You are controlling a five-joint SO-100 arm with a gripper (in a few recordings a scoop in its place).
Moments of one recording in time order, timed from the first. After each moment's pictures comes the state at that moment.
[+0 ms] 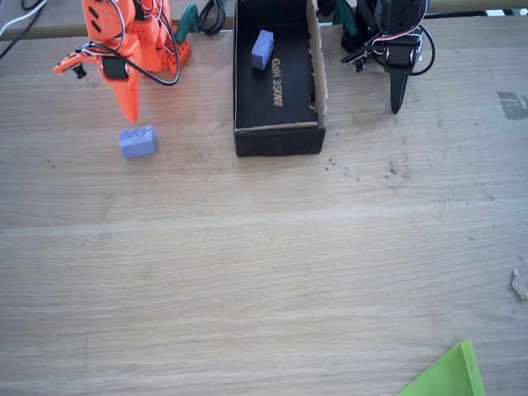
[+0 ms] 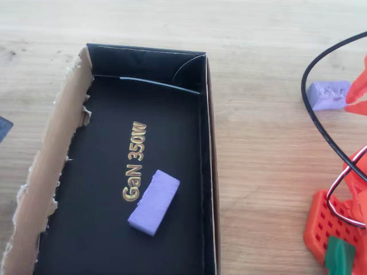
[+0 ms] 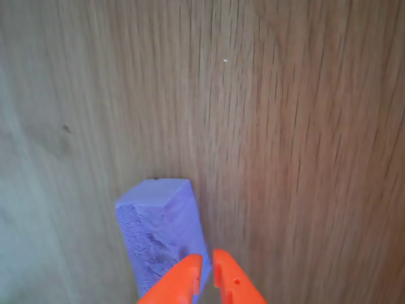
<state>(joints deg) 96.8 154.2 155.2 68.9 6.5</state>
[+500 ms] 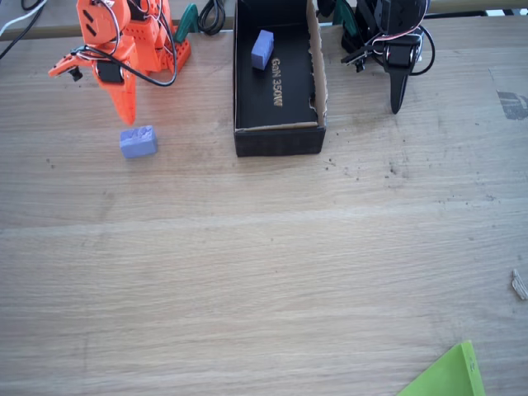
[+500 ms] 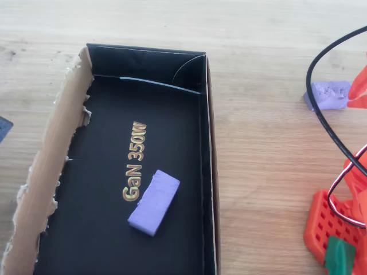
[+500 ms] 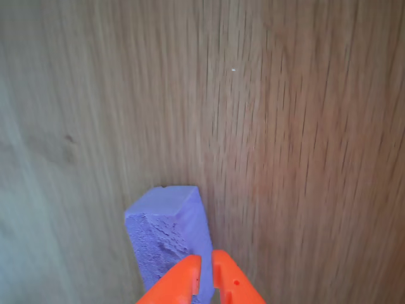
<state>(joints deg) 97.6 145.6 151.0 66.8 6.4</state>
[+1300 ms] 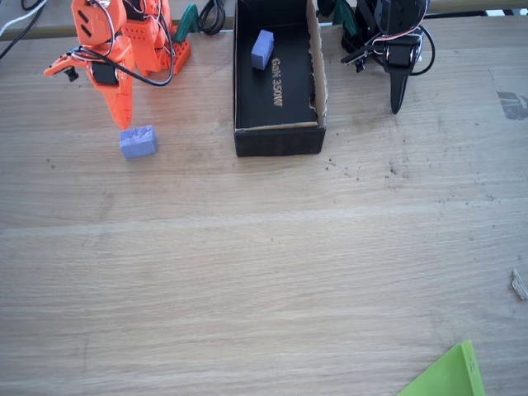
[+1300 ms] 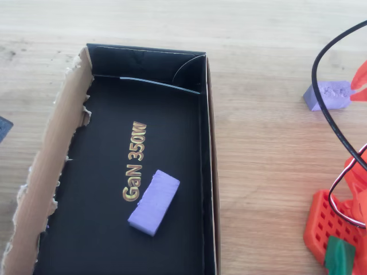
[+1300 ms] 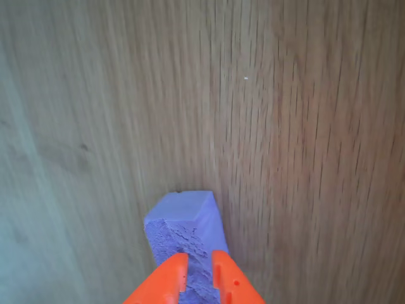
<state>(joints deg) 98.5 140.6 147.0 65.7 5.7</state>
